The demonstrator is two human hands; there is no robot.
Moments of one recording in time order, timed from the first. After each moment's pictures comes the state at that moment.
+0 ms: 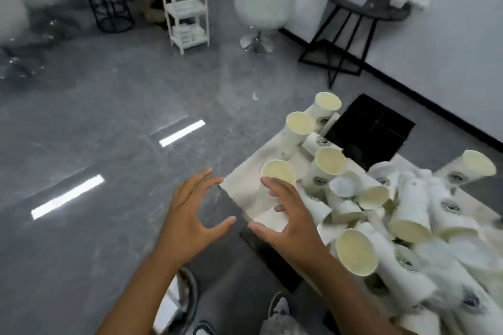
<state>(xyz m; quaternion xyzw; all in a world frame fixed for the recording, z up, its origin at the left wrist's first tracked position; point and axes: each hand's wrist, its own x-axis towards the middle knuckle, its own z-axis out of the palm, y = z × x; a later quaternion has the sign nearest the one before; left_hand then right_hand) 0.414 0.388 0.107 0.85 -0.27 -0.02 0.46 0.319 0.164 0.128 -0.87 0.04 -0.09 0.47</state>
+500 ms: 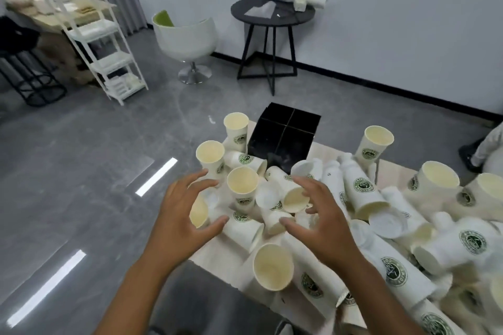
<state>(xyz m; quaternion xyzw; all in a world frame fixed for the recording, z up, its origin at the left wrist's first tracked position) 0.400 0.195 0.191 0.81 -0.43 -0.01 0.40 0.215 -0.036 0.169 -0.85 0.19 -0.24 0.44</state>
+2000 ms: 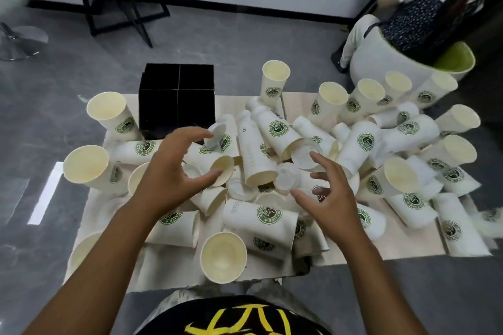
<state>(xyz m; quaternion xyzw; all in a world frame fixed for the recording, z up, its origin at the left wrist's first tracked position) 0.430 0.015 0.167 0.65 -0.63 -0.18 0.40 0.118 -0.056 0.145 -0.70 0.51 -0.31 0.40</state>
